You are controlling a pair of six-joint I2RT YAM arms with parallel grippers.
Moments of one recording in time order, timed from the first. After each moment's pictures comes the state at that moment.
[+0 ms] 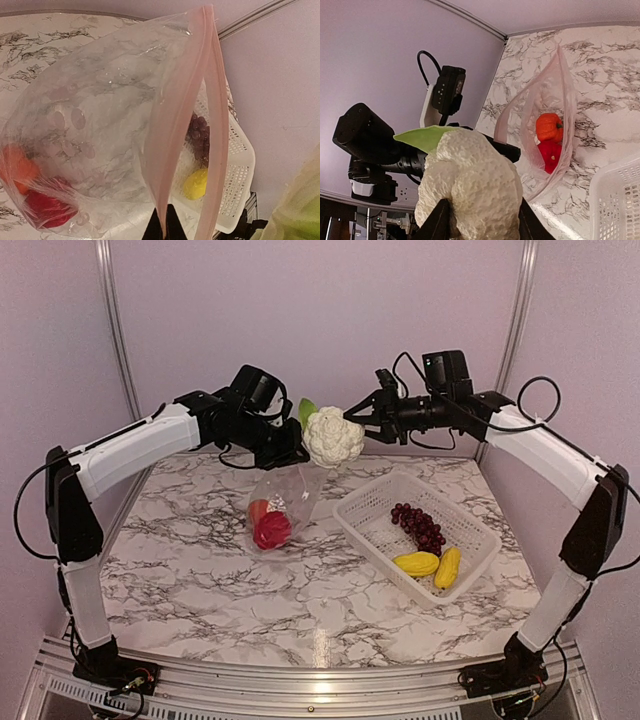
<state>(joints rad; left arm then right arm) -0.72 1.93 1.92 -0.70 0.18 -0.72 0.50 1.68 1.71 -0.46 -0.71 0.77</state>
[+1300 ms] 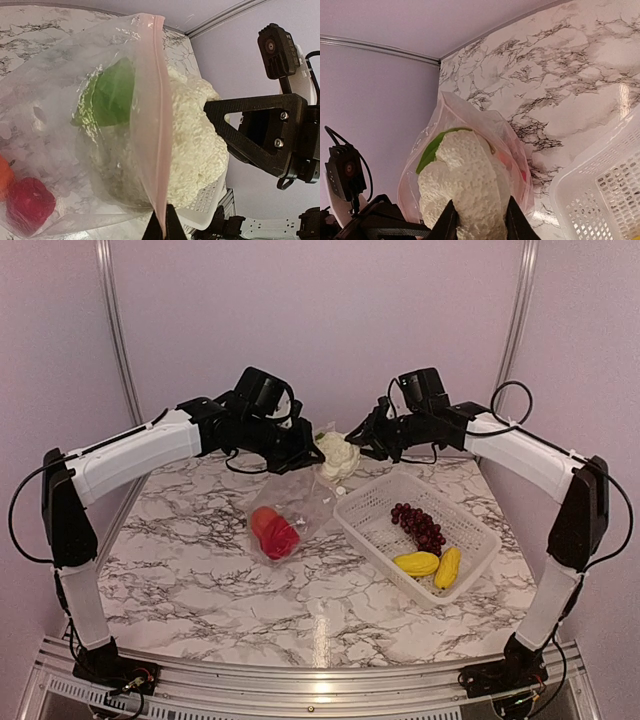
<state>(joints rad) -0.78 1.90 1.85 -0.57 0.23 -0.82 0.55 1.77 1.68 -0.48 -0.38 0.92</state>
